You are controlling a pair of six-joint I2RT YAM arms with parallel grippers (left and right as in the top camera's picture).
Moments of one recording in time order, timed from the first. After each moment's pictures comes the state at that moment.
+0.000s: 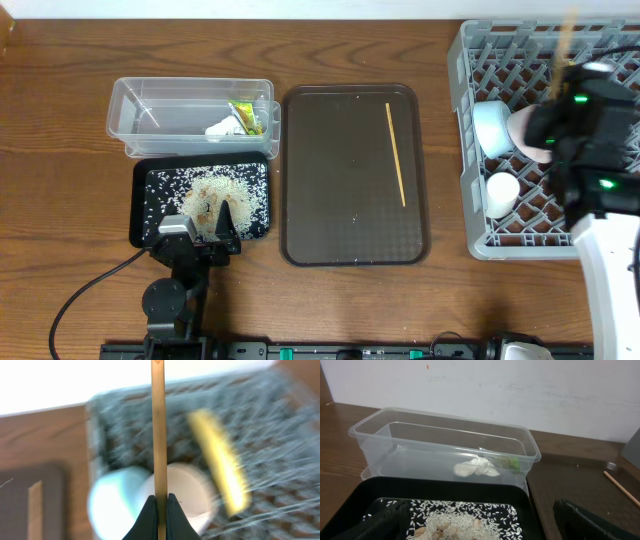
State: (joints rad) left arm 0.01 0.01 0.03 -0.13 0.02 -0.16; right arm -0.15 1.25 1.11 -0.41 0.12 0.04
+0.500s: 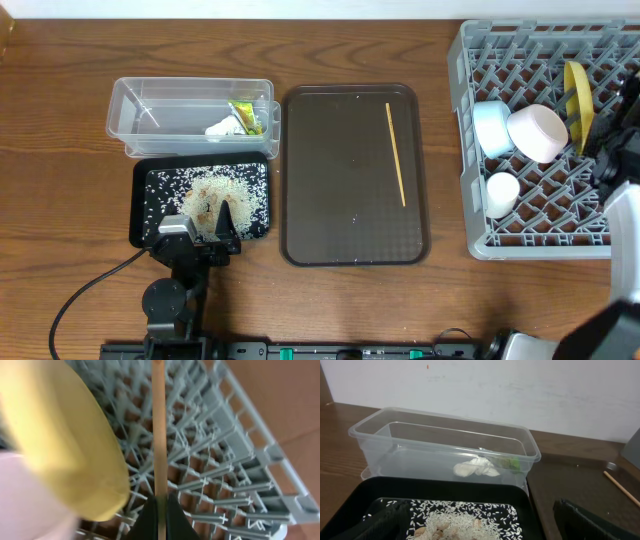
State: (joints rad) left arm 0.01 0.01 0.03 -0.13 0.02 -0.16; right arm -0.41 1.50 1.11 -0.34 0.25 -0.18
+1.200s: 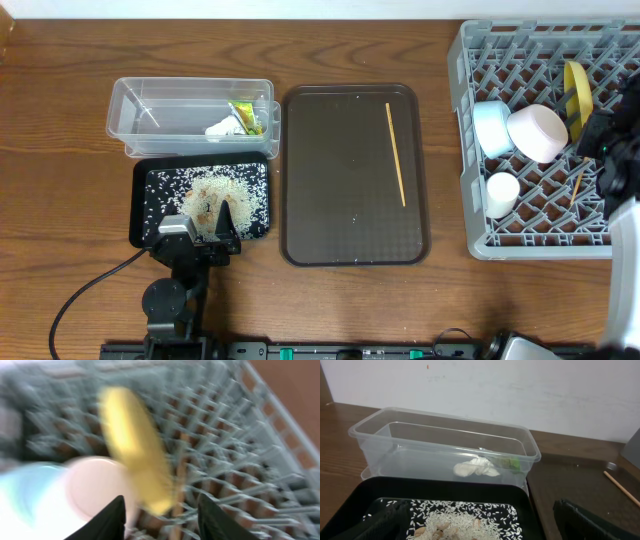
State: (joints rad) left arm 0.01 0.01 0.03 -0.13 0.02 -0.16; right arm -0.39 1.33 1.11 -0.41 -0.06 -0.09
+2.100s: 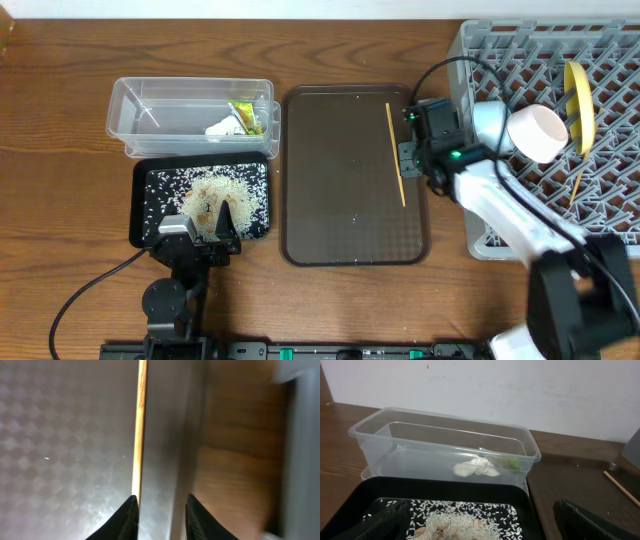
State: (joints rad) left arm 0.01 0.01 0.03 -0.13 0.02 -0.16; right arm 0.36 1.72 1.05 -0.38 0.10 0.20
